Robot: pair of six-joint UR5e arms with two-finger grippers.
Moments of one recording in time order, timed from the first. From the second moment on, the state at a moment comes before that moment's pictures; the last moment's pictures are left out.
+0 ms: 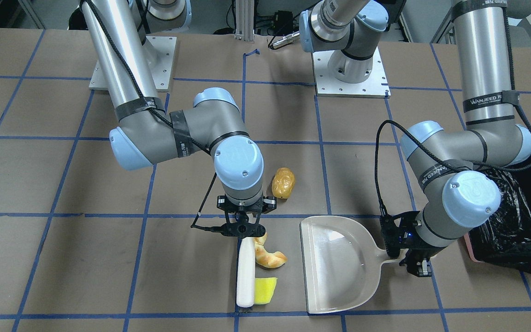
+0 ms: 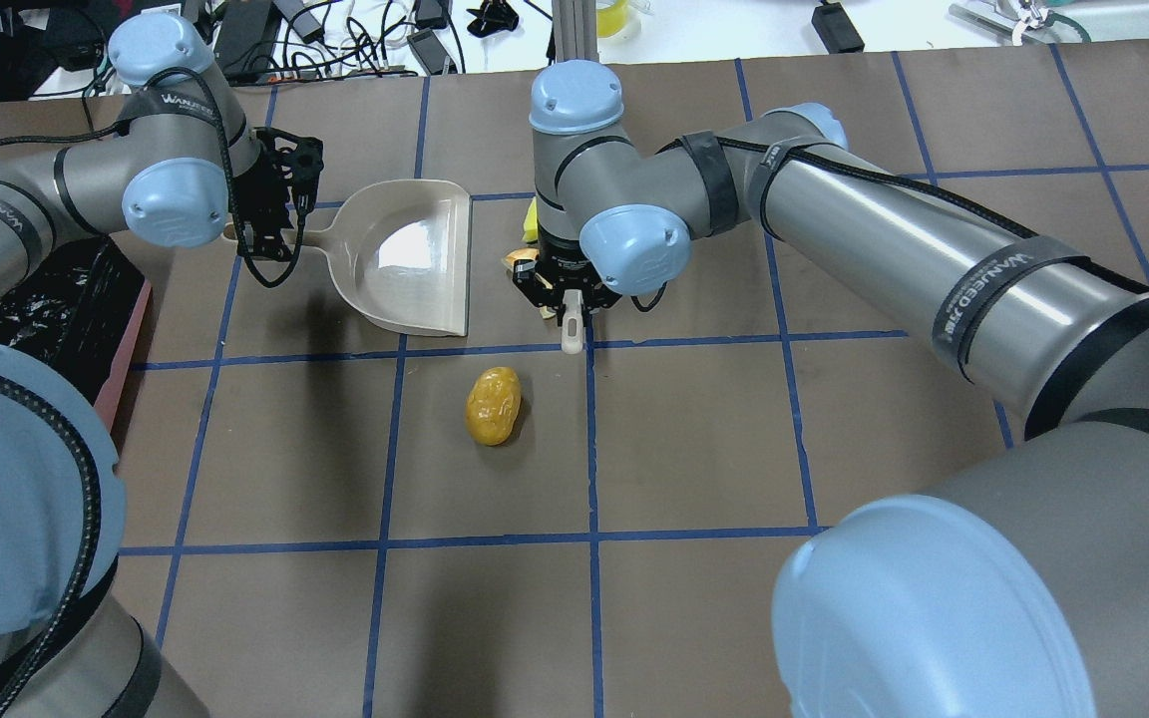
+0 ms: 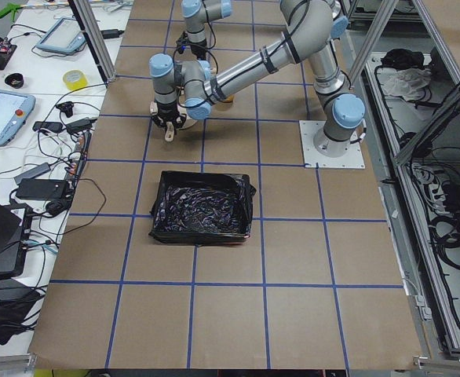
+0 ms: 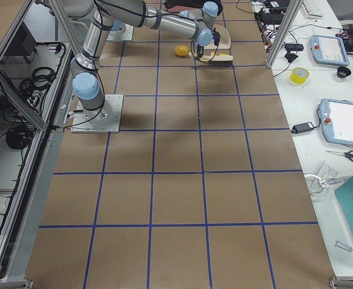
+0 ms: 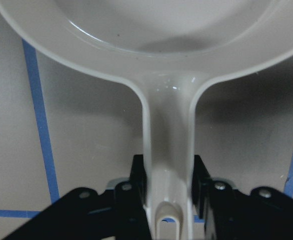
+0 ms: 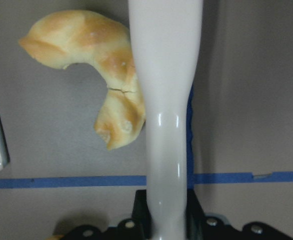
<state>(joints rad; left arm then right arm) -1.40 -2.11 -1.57 -0.98 1.65 1.74 1.96 -0.95 1.43 -1.98 -1.47 0.43</state>
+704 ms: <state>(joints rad) -1.40 -2.09 -1.57 -1.00 1.65 1.74 2.13 -0.82 1.21 -1.98 -1.38 0.66</state>
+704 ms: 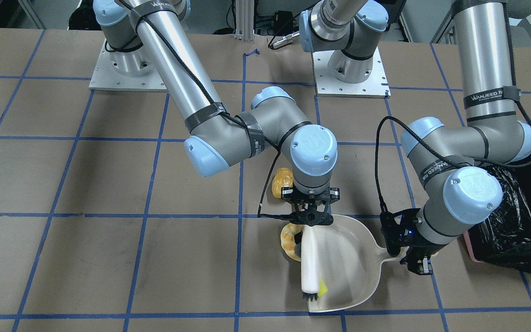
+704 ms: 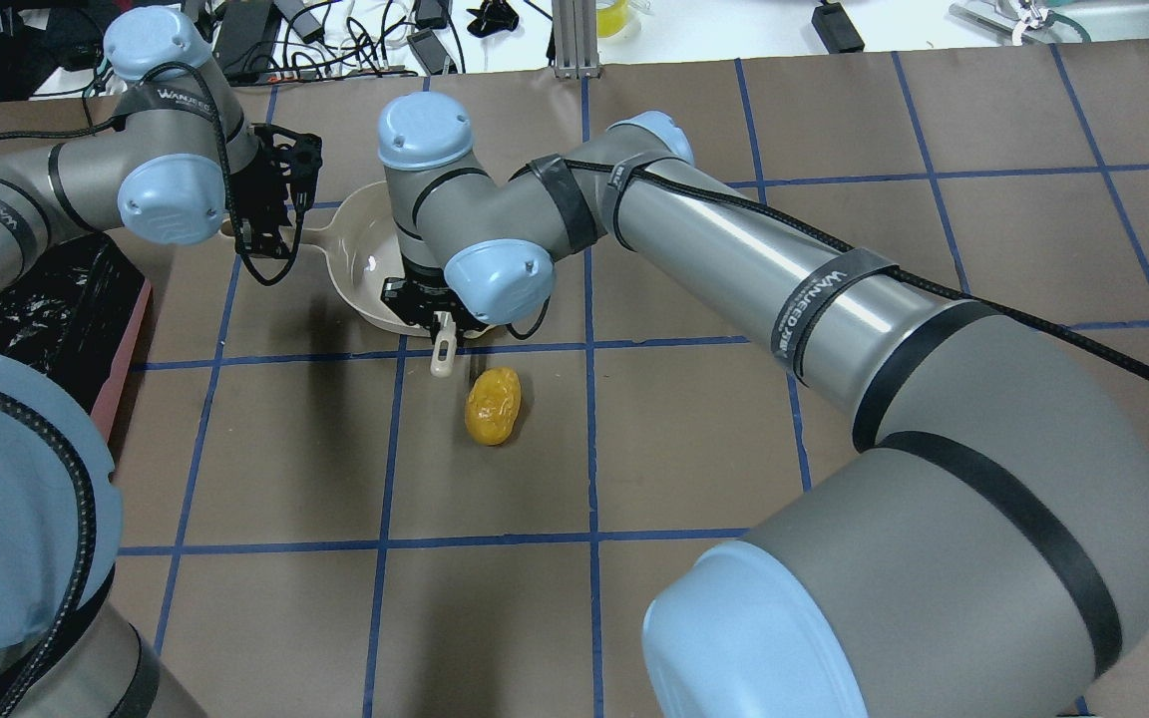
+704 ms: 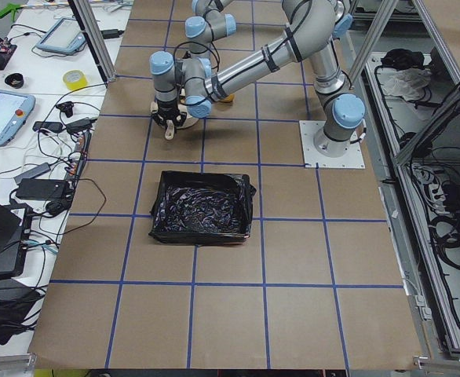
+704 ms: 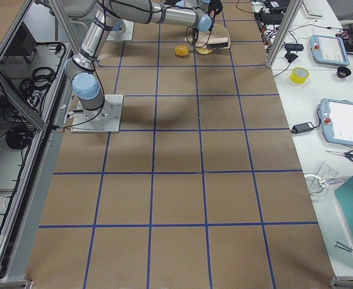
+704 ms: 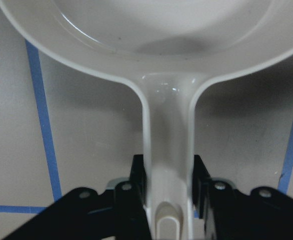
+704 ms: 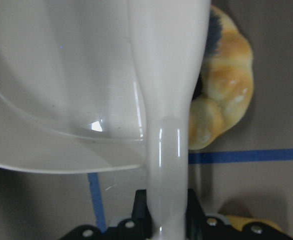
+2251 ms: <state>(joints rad) -1.40 -2.09 -1.57 -1.00 1.65 1.74 2.07 -0.95 1.21 -1.66 -1.44 0.63</state>
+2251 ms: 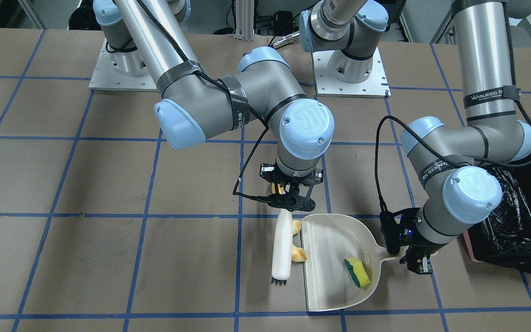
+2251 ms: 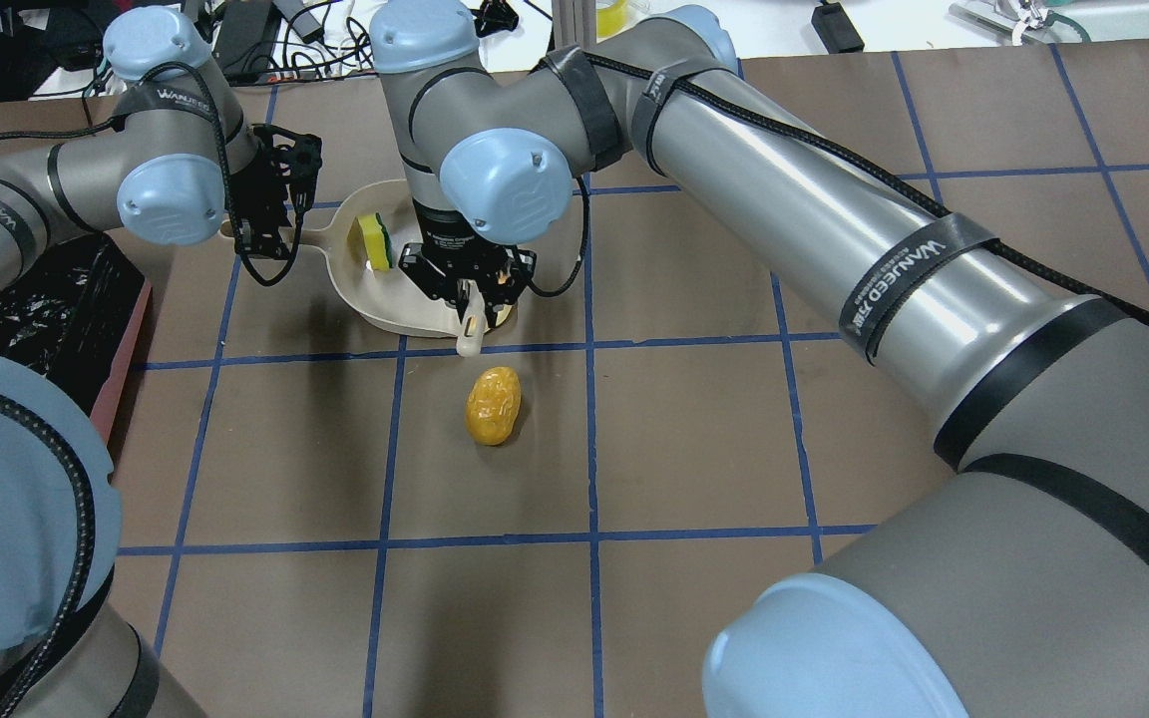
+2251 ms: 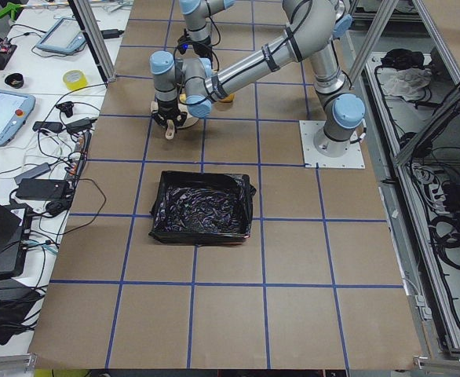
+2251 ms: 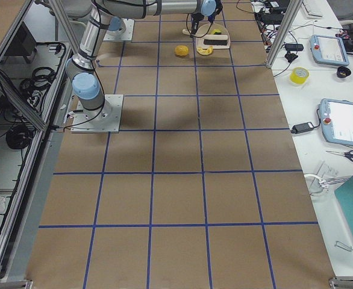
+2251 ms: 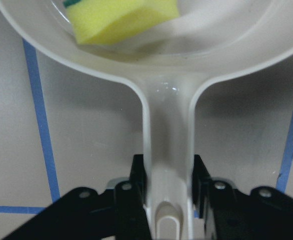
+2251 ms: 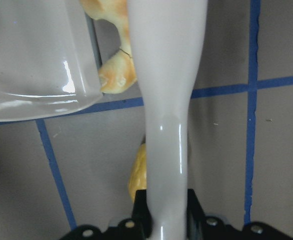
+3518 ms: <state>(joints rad) -1.41 -2.10 -1.58 -1.00 1.66 1.73 2.10 -1.01 1.49 -1.96 -1.40 0.84</state>
